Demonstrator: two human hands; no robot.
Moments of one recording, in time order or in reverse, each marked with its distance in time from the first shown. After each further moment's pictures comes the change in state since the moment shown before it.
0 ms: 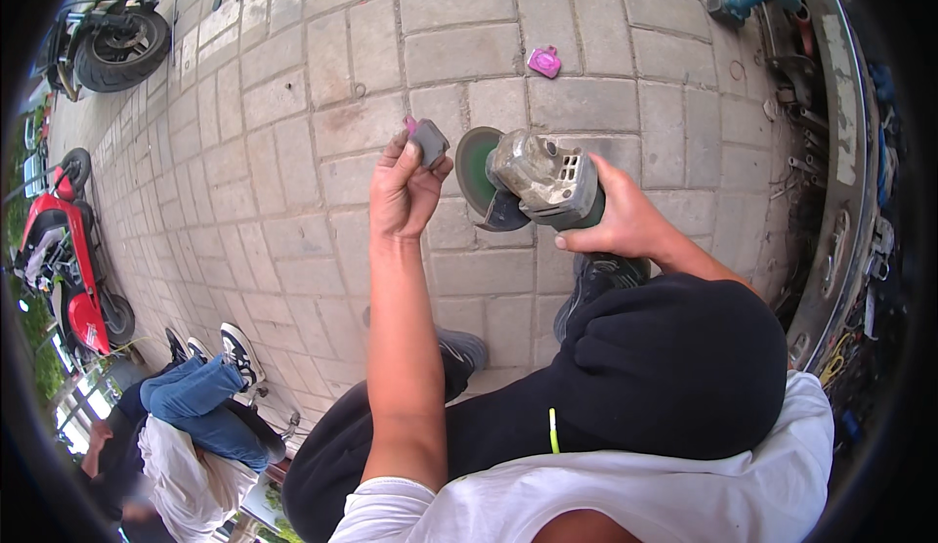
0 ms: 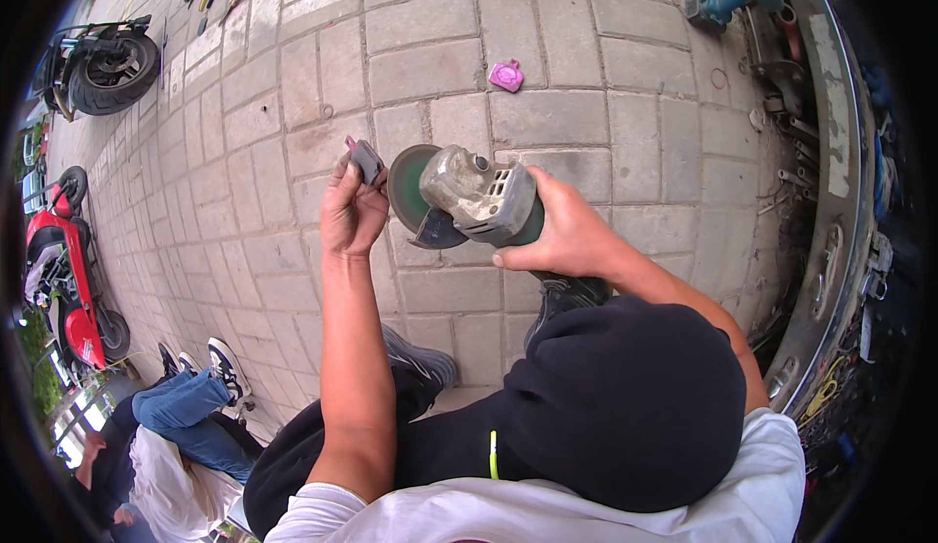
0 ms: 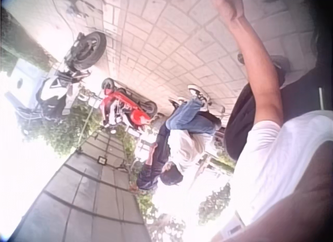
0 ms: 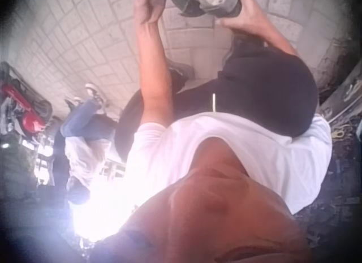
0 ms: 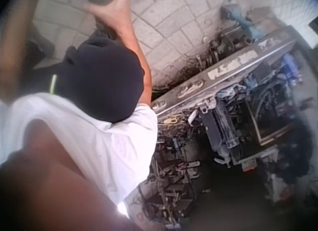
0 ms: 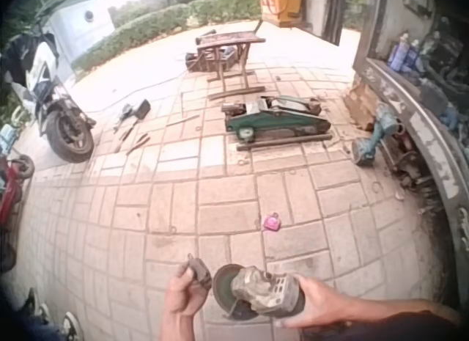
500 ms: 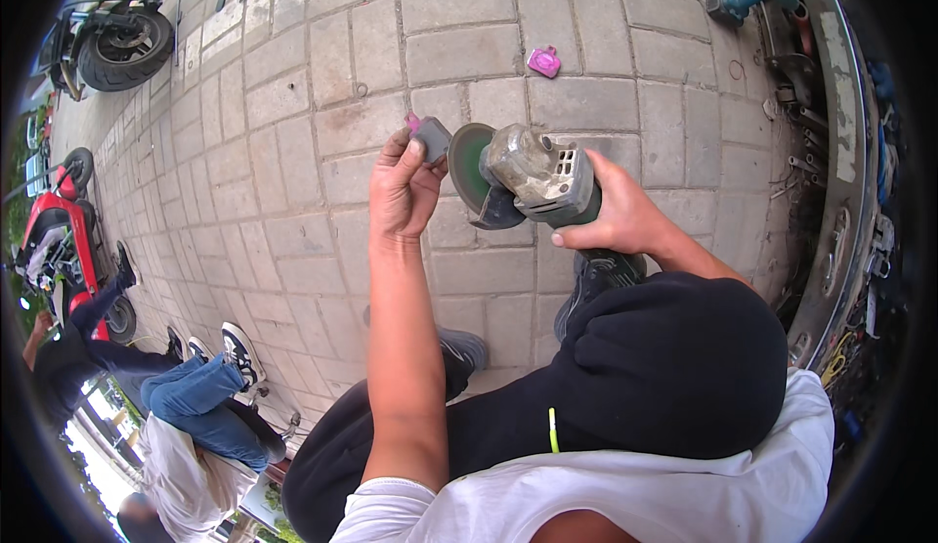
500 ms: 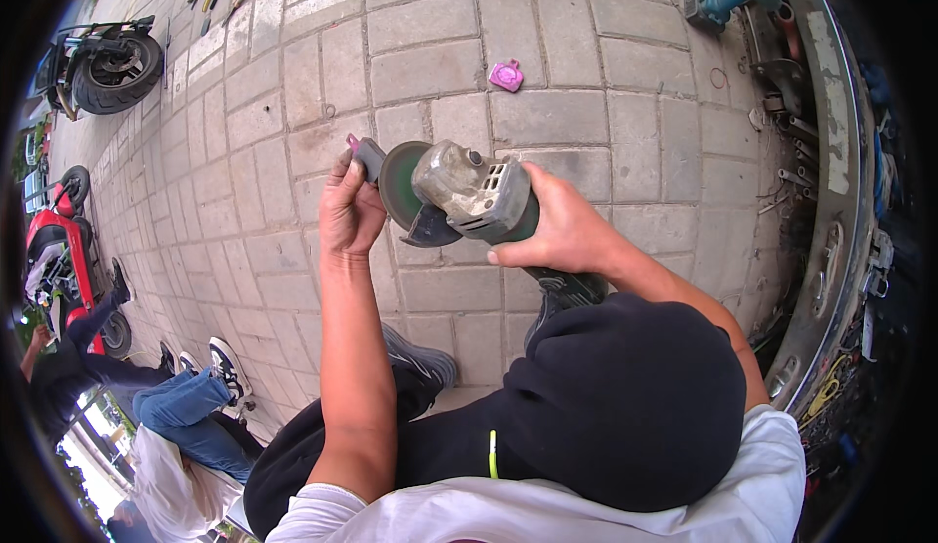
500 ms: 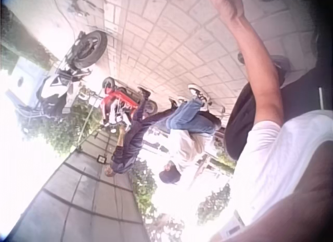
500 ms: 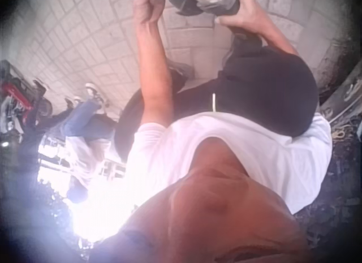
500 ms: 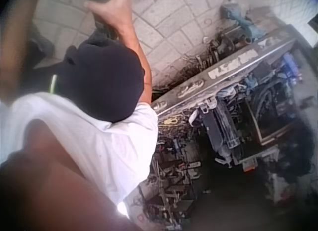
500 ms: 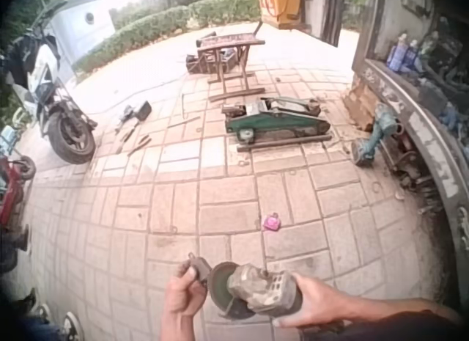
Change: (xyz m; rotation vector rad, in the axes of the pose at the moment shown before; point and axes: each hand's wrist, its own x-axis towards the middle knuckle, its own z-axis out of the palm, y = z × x) left_hand -0.004 0.002 0.010 0.087 0.071 0.032; right_hand 0.002 0.004 0.003 0.007 0.017 -0.115
